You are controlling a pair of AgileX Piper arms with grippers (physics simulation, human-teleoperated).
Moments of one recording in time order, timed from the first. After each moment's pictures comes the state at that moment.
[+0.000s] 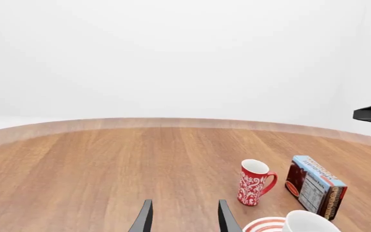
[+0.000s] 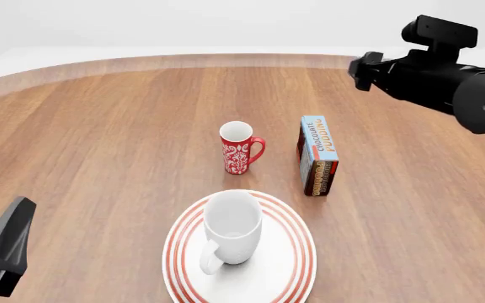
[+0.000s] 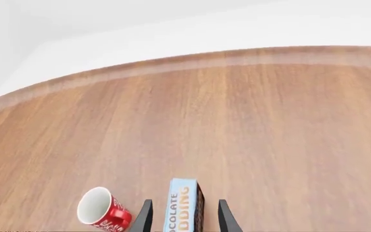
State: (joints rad) left arm -0.14 0.01 0.00 -0.11 -0.10; right arm 0.18 1.38 -0.99 0.02 0.24
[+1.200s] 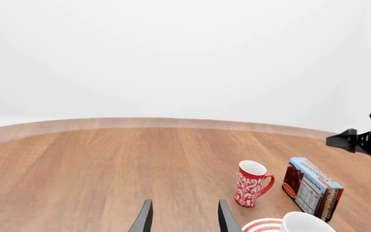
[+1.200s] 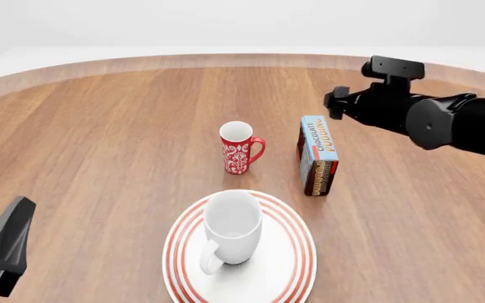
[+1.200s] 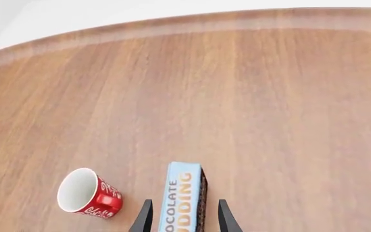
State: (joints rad) left arm -0.15 0.00 0.00 -0.12 -0.12; right arm 0.22 1.56 -0.97 -0.06 0.22
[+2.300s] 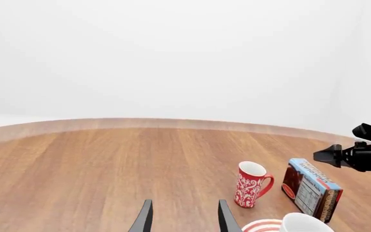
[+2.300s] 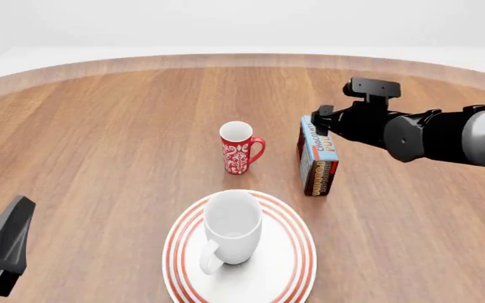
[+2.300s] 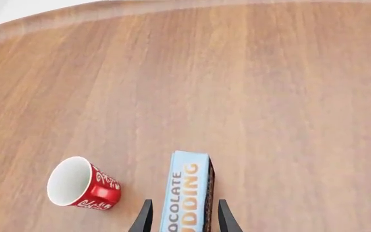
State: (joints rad) left arm -0.15 0.01 0.00 -0.12 -0.12; right arm 0.25 1.67 -0.95 -0.12 0.23
